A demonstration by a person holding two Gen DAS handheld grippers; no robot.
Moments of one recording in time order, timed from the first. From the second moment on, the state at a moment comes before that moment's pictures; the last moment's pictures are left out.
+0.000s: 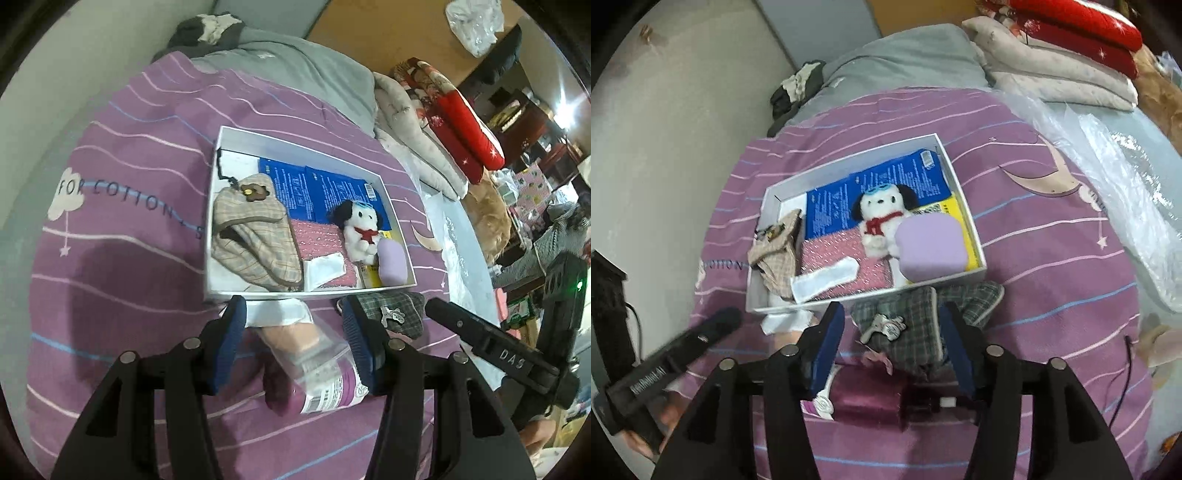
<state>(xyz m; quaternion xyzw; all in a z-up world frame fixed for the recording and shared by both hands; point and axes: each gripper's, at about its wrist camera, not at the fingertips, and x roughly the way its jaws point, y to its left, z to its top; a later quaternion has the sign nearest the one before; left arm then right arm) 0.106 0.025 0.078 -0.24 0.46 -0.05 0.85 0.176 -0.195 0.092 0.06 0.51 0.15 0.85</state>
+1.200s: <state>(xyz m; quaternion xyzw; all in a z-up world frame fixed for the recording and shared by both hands) 0.125 0.051 0.009 -0.35 0.53 0.01 0.77 0.171 -0.199 0.072 0.03 0.55 0.15 0.82</state>
